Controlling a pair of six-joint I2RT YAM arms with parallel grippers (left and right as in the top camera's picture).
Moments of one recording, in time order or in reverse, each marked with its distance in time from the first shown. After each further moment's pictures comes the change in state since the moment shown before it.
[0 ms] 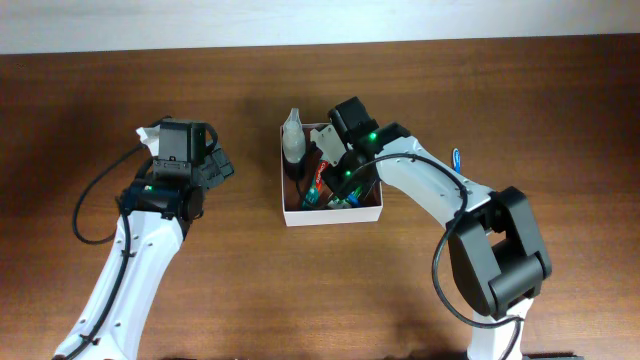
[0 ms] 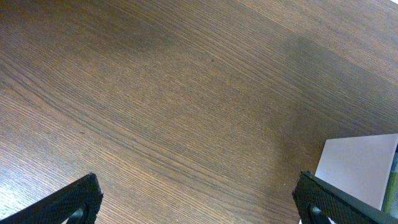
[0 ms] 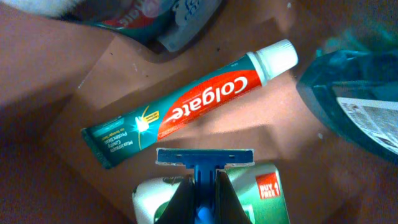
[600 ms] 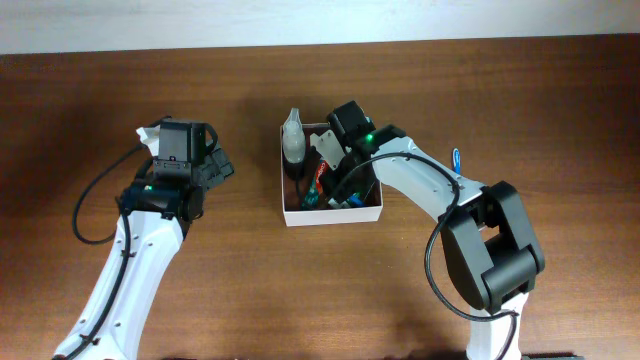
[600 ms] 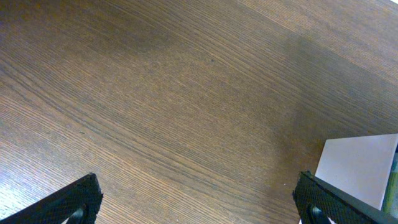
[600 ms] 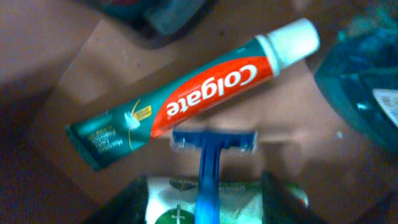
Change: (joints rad) left arm 0.000 0.000 0.000 0.000 0.000 0.000; right arm 0.000 0.034 0.000 -0.009 -0.002 -0.003
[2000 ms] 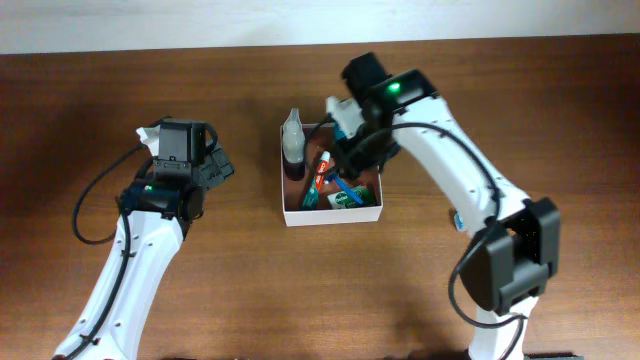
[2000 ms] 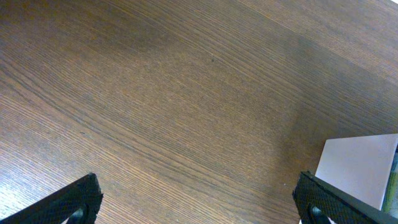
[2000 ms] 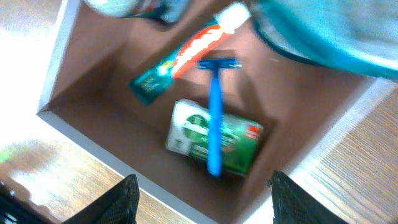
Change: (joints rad) left arm 0.000 0.000 0.000 -0.001 0.000 0.000; right arm -0.072 -0.039 0.409 -0.563 -0.020 0.094
